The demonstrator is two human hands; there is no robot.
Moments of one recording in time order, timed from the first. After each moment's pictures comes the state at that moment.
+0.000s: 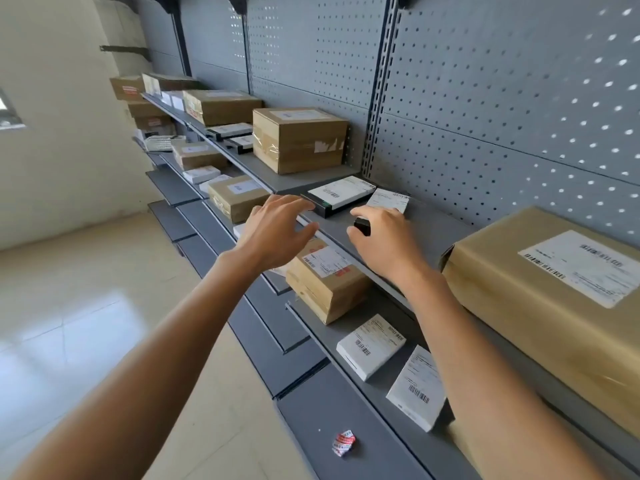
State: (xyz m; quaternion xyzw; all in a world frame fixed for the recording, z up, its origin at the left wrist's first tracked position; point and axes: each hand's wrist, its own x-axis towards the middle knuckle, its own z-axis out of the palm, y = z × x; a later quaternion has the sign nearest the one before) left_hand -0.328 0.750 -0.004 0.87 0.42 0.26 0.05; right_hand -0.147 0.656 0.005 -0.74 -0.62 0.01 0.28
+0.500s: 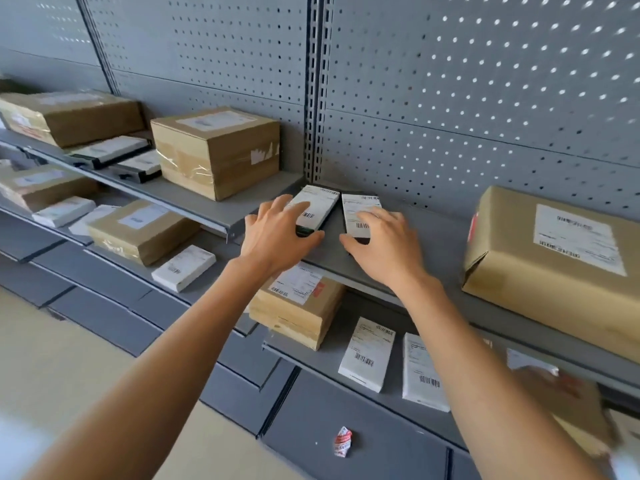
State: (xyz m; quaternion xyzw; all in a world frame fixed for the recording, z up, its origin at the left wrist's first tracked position) left_hand -0.274 0.884 -0.022 0.93 0.30 0.18 0.10; right_hand -0.155 0.726 -0.014 -0.88 -0.42 -0.07 0.19
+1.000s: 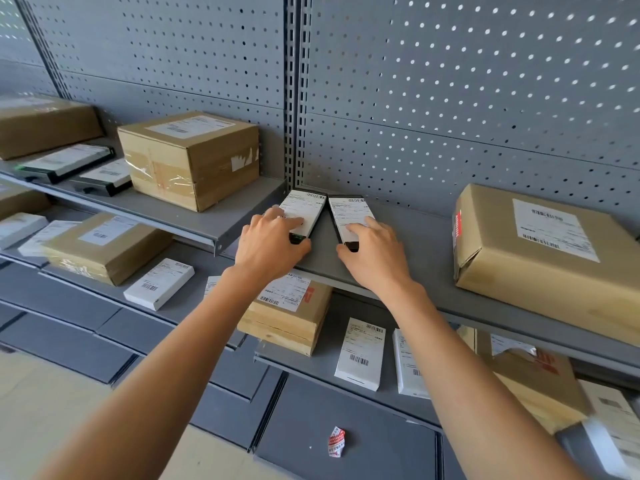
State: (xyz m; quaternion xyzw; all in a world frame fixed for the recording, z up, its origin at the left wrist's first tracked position) left_hand -0.267 0.903 -0.029 0.94 0.27 0.17 0.13; right_hand -0.165 0.742 -0.028 -0.91 -0.36 -0.07 0.20
